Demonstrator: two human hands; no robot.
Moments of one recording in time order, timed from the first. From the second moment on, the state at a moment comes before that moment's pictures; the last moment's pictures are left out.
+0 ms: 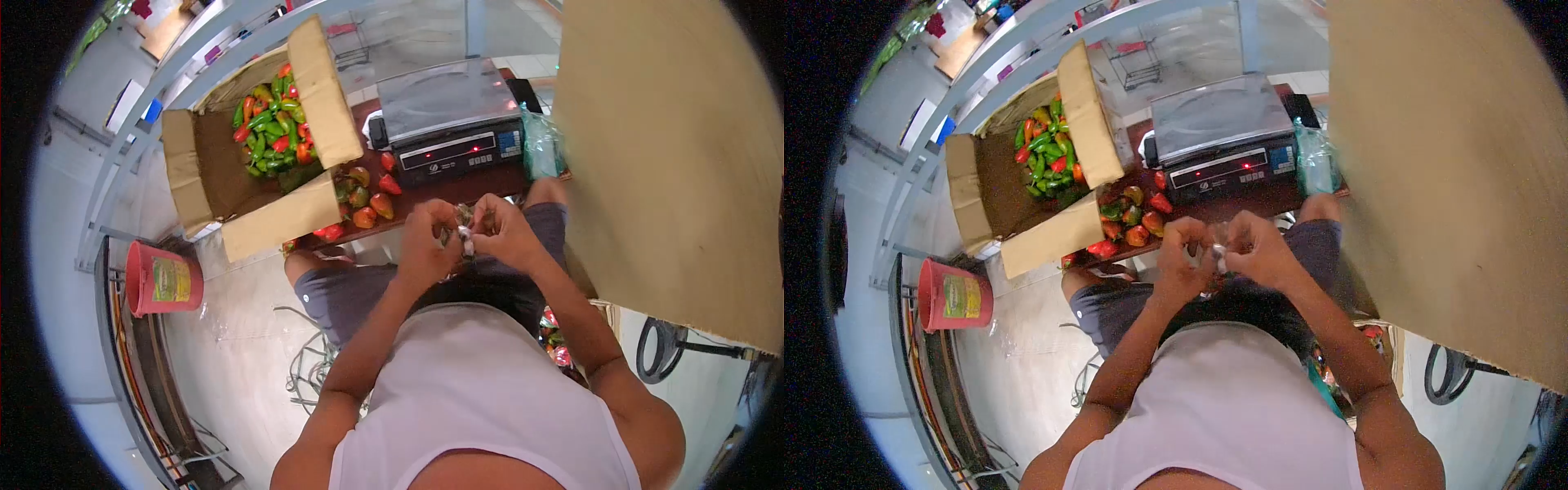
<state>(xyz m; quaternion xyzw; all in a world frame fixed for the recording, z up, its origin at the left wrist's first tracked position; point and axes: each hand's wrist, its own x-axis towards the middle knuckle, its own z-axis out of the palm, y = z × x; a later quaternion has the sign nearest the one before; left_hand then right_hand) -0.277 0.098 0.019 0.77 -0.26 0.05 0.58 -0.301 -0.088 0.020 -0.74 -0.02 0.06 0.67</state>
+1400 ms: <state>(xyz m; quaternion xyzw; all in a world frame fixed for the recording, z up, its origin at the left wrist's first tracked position) 0.048 0.380 0.015 0.92 0.02 -0.26 0.28 -0.338 -0.234 0.020 -0.94 0.08 0.03 0.32</state>
